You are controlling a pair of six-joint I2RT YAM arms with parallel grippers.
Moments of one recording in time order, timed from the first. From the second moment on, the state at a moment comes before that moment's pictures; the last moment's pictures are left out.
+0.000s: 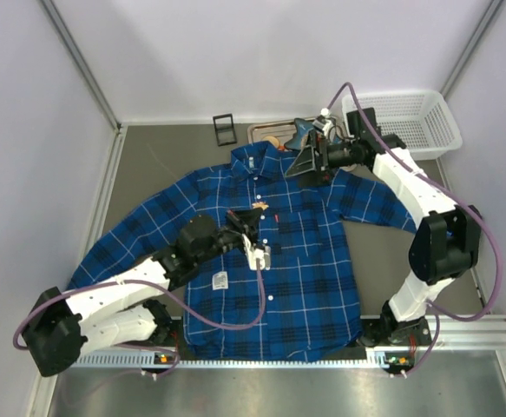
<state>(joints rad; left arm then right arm) -0.81 1.01 0.55 0.30 0.21 1.16 0.26 1.69 1.52 -0.68 -1.03 0.42</state>
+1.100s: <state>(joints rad) -0.91 1.04 0.50 0.61 0.00 1.44 0.41 1.67 1.18 0.30 -1.23 1.23</state>
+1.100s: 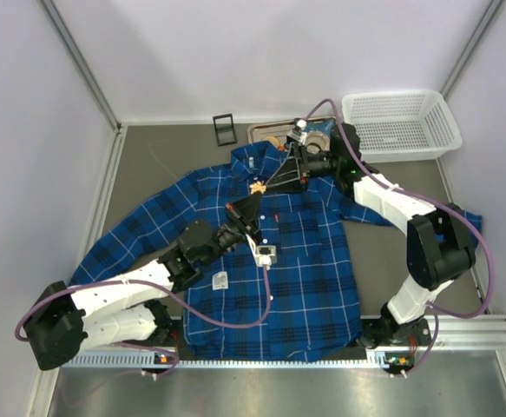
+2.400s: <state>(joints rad) -0.91 1.01 0.50 0.55 0.03 1.44 0.43 1.69 1.18 0.29 -1.24 1.25</state>
